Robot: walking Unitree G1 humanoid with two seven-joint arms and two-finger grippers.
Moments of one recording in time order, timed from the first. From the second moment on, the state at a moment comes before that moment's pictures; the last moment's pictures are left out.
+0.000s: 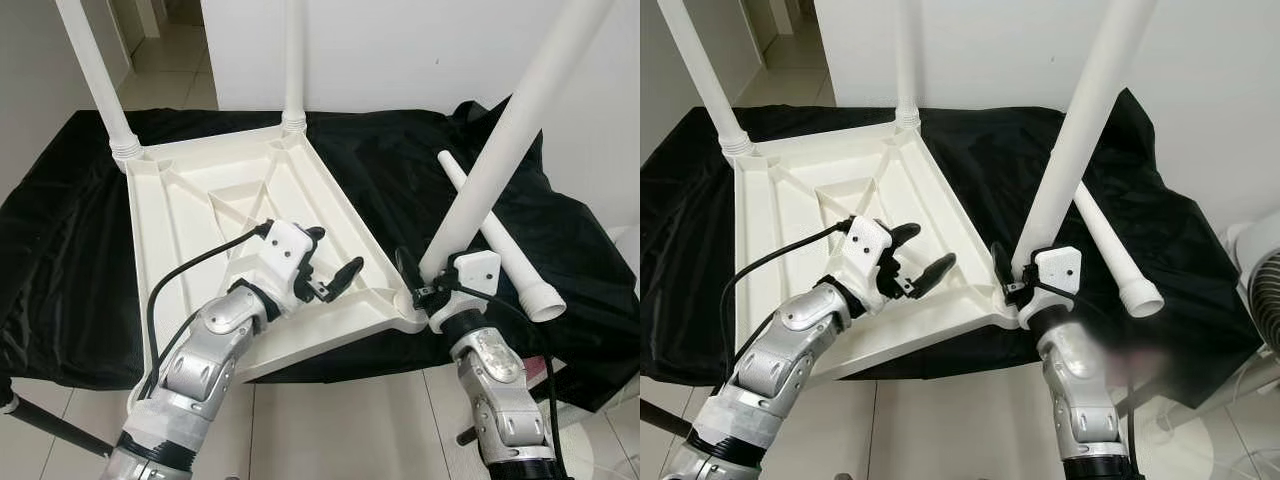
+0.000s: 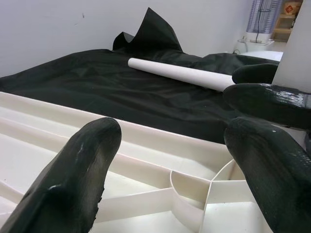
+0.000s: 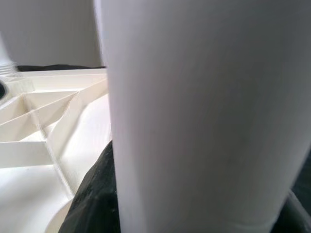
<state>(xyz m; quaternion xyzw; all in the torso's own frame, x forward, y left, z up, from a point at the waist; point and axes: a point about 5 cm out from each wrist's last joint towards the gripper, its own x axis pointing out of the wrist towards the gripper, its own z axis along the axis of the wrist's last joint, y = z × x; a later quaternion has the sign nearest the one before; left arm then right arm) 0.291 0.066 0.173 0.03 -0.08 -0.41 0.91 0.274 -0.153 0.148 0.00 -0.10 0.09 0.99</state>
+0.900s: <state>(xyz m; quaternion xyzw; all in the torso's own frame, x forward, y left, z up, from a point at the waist) 0.294 0.072 0.177 0.03 -0.09 -0.39 0.91 0.276 -0.135 0.153 0.03 -0.11 -0.07 0.99</state>
